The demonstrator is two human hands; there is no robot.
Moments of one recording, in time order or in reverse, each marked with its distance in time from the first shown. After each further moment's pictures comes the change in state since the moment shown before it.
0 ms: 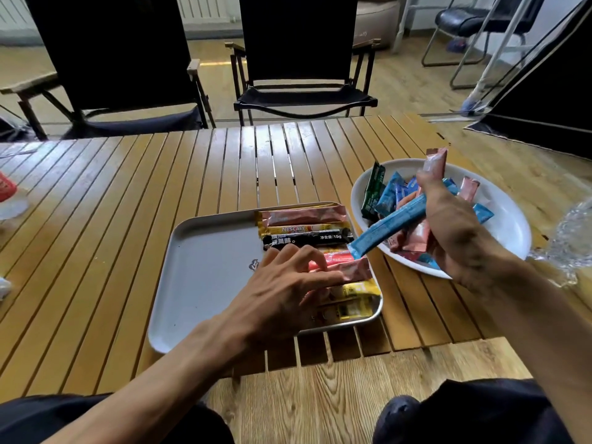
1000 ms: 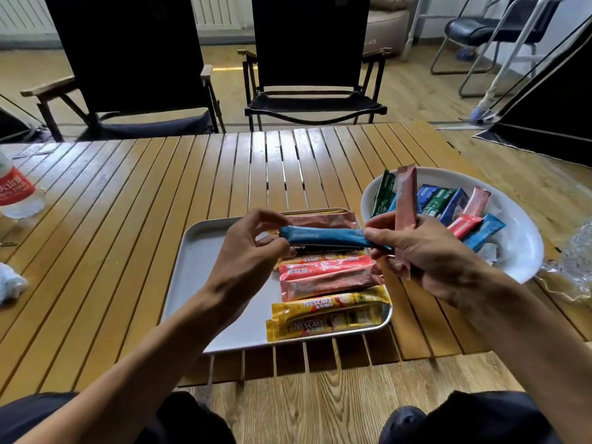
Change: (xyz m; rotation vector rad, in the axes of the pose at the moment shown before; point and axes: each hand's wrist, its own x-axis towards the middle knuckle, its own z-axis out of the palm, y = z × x) left_hand 0.001 -0.016 -0.044 -1.168 0.374 -0.549; right_hand -0.002 0.017 0.014 -0.117 -0.285 0.118
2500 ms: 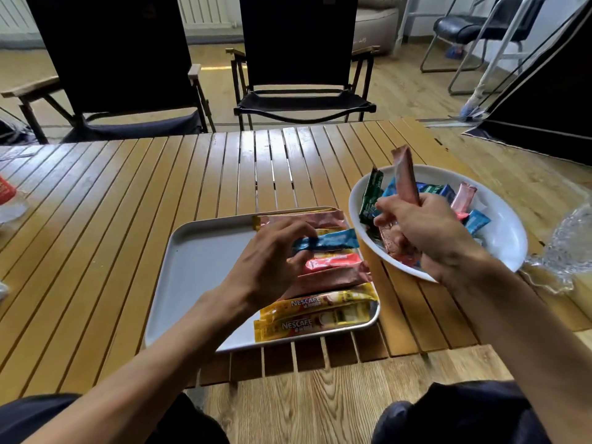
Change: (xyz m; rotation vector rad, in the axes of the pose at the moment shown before) left_hand 0.023 -0.026 0.025 0.861 -0.132 0.513; right_hand 0.009 -0.012 -0.008 -0.037 0.253 -0.113
